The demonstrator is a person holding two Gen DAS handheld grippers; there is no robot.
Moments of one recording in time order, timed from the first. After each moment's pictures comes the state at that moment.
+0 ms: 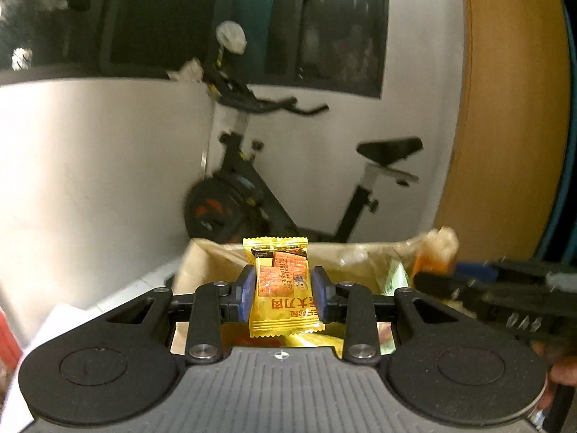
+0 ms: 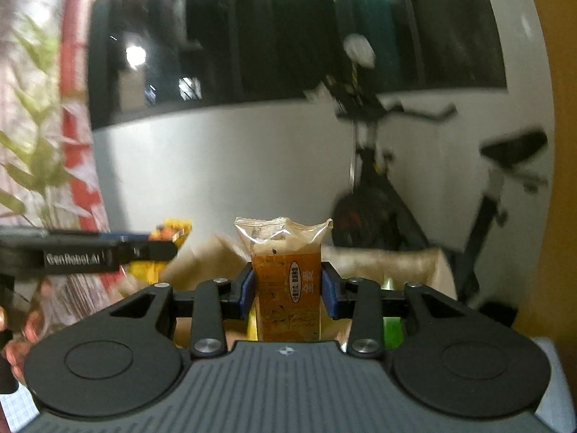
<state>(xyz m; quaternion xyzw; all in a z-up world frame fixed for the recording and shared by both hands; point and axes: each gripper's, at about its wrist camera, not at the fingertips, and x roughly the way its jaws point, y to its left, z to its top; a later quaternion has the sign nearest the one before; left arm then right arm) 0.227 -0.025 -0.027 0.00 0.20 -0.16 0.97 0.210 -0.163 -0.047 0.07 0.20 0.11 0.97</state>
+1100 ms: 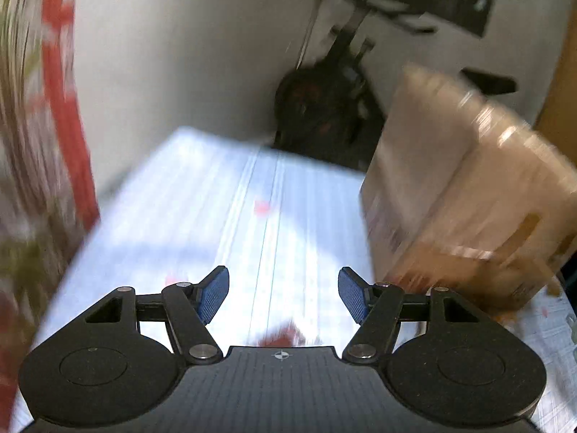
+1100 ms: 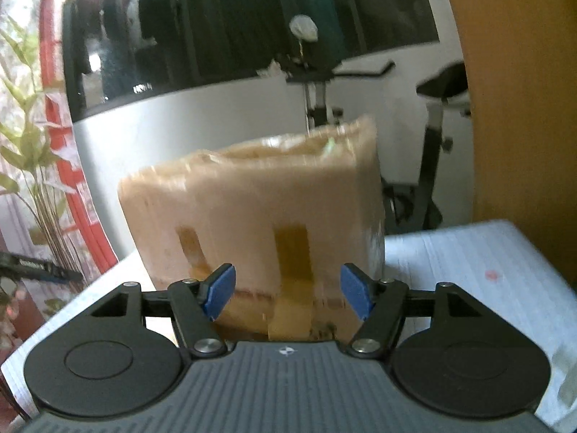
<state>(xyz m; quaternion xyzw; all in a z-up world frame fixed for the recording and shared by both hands) 0.145 0.174 -0.164 -0.08 0.37 -0.04 0.92 0.064 -0.165 -0.137 0.12 0.21 0.05 0.97</state>
